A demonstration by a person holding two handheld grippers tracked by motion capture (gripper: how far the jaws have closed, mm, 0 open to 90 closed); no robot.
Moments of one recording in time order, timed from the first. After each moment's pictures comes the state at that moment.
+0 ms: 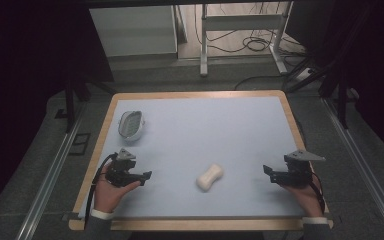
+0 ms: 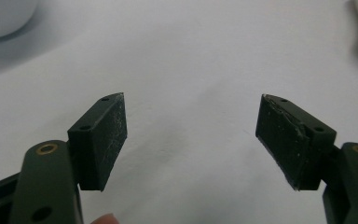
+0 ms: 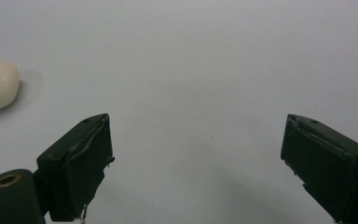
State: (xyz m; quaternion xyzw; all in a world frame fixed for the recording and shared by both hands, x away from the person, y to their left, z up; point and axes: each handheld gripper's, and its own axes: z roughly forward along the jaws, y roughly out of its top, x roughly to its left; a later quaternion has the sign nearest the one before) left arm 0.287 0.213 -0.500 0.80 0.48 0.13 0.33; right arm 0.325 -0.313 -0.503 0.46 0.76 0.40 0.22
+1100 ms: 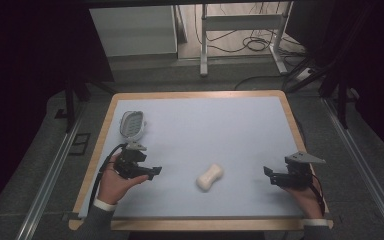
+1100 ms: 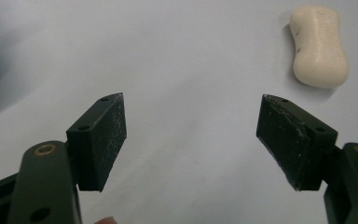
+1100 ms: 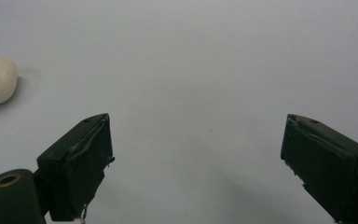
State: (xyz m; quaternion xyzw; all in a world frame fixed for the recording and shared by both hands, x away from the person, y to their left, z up) left arm 0.303 0.182 -0.462 0.83 0.44 0.10 0.32; right arm 0.321 -0.312 -0.505 0.46 0.77 0.39 0.23
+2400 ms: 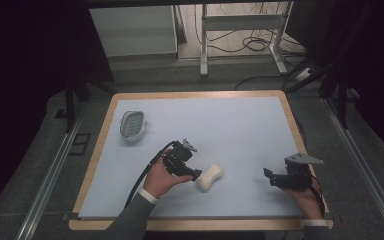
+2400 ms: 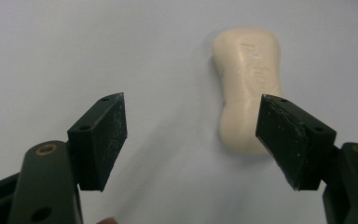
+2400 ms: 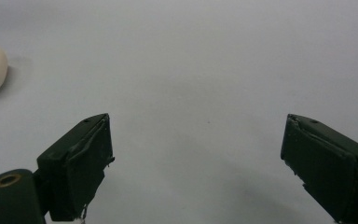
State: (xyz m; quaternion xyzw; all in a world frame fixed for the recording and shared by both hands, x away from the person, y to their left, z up) left arm 0.331 0.059 -0.474 0.88 0.37 0.08 0.28; right arm 0.321 -0.312 -0.511 0.46 0.77 0.38 0.23
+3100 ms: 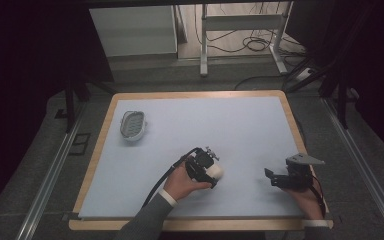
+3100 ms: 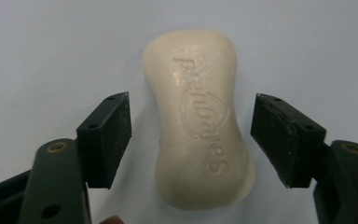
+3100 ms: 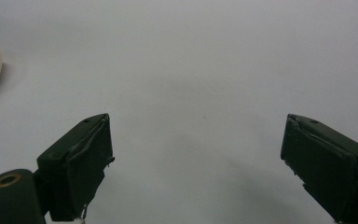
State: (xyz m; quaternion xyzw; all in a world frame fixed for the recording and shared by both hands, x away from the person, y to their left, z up) left arm 0.334 0.001 -0.496 0.91 0.33 0.05 0.23; right arm 0.320 -0.316 -0.512 0.46 0.77 0.38 0.23
